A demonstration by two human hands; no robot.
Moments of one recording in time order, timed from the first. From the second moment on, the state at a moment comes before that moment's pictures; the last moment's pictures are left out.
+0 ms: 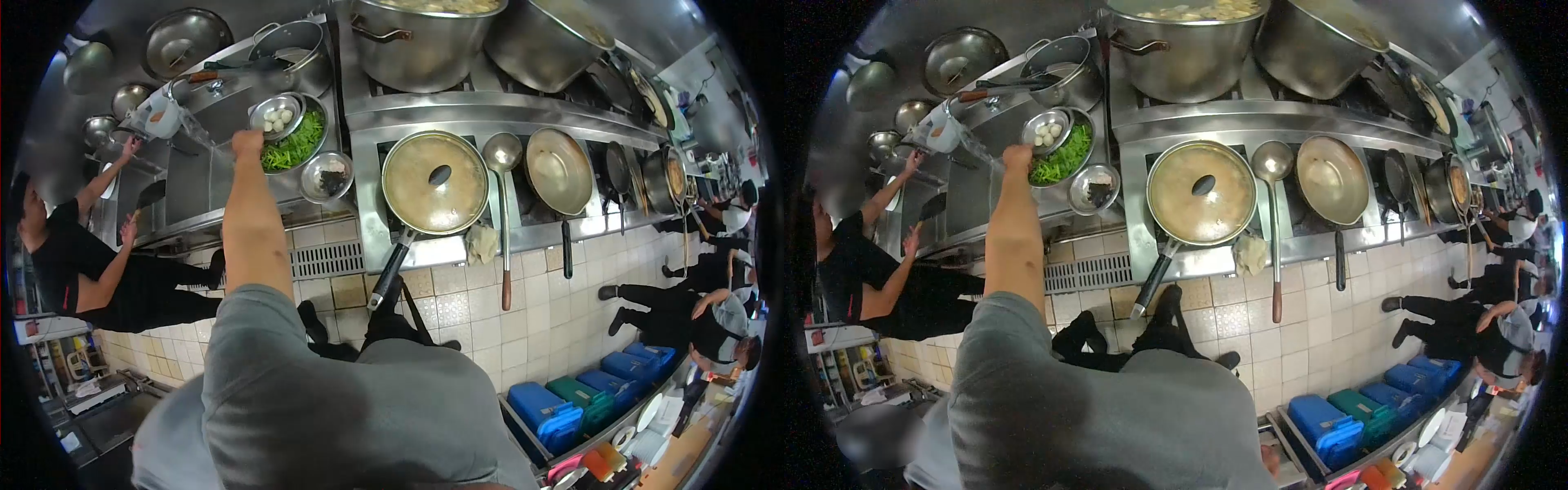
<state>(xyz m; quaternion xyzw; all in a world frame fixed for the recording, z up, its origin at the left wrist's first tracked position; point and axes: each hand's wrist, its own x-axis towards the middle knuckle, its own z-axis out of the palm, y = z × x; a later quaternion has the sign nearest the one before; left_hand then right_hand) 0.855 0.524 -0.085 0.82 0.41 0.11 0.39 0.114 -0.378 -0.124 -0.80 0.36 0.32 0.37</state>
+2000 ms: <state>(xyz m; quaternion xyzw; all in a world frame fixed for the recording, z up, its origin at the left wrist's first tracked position) 0.593 -0.094 0.020 0.40 0.24 -0.12 0.88 0.680 -0.278 0.070 -0.79 -0.48 0.21 0.33</state>
